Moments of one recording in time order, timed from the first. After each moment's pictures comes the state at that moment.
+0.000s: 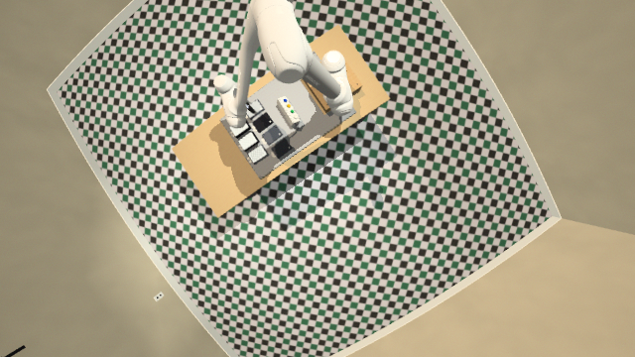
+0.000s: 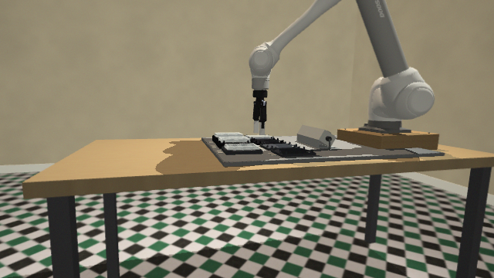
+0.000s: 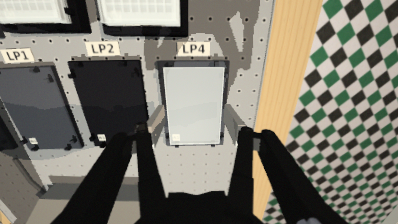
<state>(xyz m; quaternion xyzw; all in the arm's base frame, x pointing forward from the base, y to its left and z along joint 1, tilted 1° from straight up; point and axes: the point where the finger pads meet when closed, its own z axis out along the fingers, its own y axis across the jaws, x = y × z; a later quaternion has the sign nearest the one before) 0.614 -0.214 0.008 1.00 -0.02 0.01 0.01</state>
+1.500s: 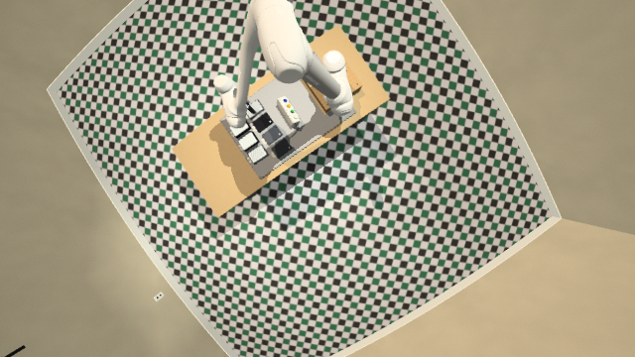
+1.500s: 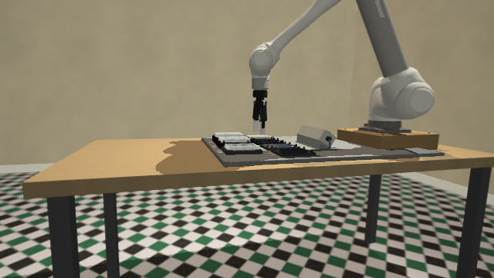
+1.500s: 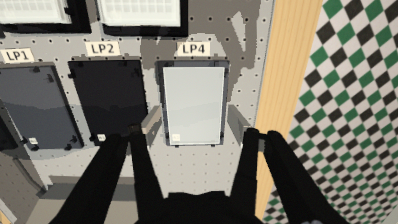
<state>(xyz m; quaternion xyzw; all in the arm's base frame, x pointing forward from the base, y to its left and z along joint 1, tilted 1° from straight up) 0.614 -0.214 0.008 1.00 -0.02 0.01 0.01</state>
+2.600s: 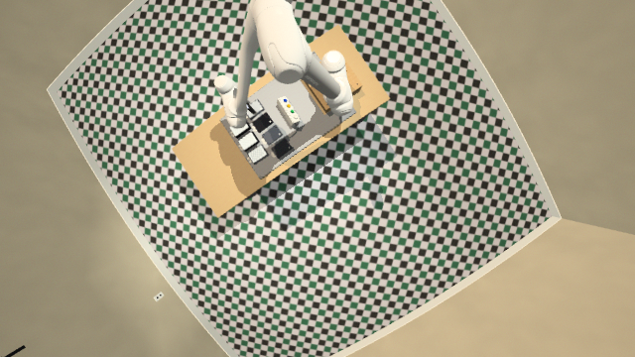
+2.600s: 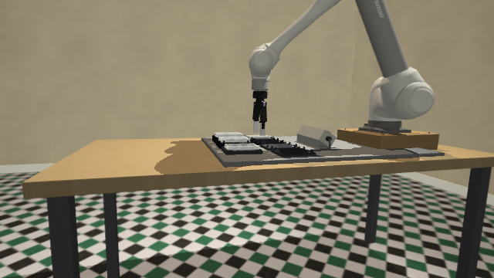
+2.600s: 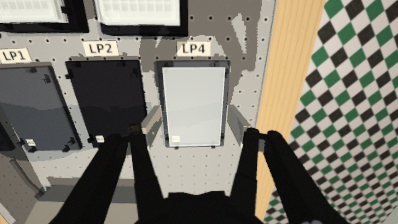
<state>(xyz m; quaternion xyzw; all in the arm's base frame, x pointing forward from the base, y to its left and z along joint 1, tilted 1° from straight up) 0.614 -0.214 0.003 1.00 -0.02 0.01 0.01</state>
